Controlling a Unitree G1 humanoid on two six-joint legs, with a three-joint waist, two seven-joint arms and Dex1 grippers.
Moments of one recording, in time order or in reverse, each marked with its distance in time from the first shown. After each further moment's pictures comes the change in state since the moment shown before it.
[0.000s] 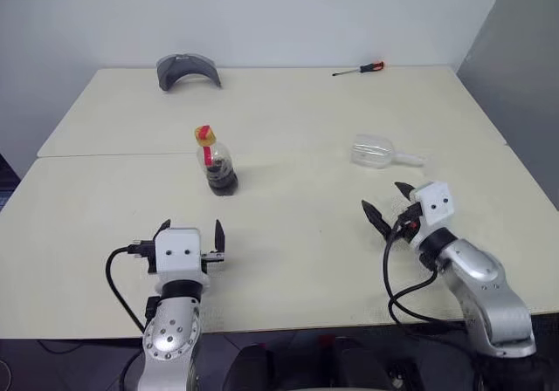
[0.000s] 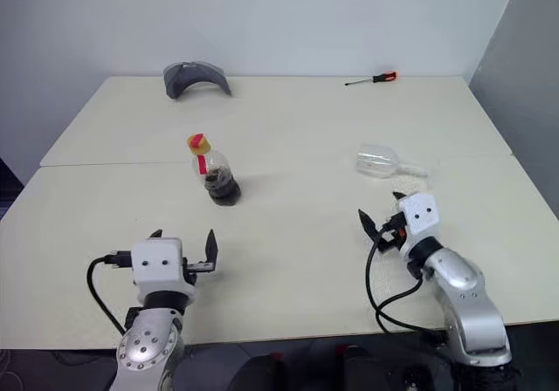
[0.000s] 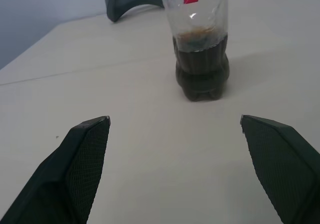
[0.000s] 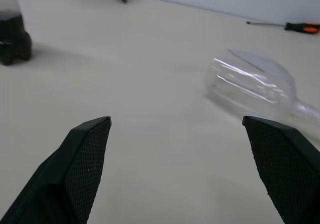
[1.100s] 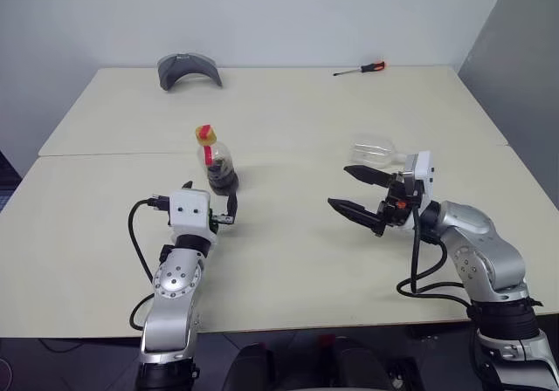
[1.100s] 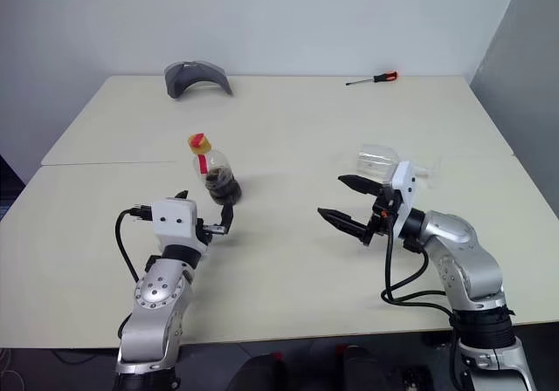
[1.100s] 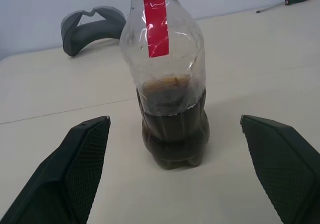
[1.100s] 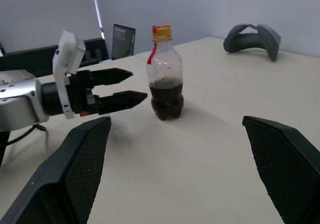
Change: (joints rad) left arm -0.340 0.096 0.094 0.410 -0.160 -0.182 -0.112; right arm -0.248 -0.064 0.062 0.177 0.273 -0.008 0.434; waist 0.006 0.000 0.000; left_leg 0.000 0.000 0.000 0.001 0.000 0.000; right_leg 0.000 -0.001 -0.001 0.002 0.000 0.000
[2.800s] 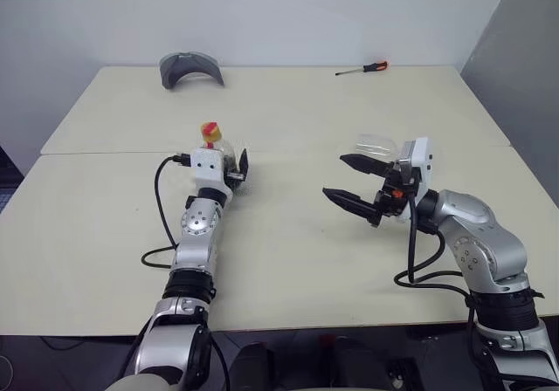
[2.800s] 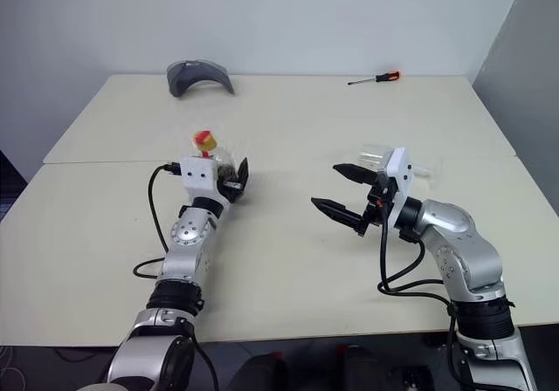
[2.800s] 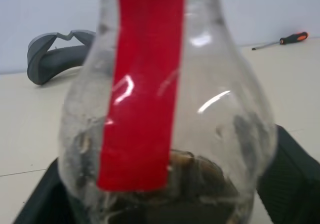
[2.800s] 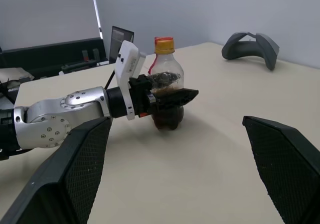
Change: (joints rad) left arm -0.492 0.029 0.040 0.804 -0.087 -0.445 -0.039; right arm -0.056 -0.001 0.007 -0.037 0.007 0.060 -0.077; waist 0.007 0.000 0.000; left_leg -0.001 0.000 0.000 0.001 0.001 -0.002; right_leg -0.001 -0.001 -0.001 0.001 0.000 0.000
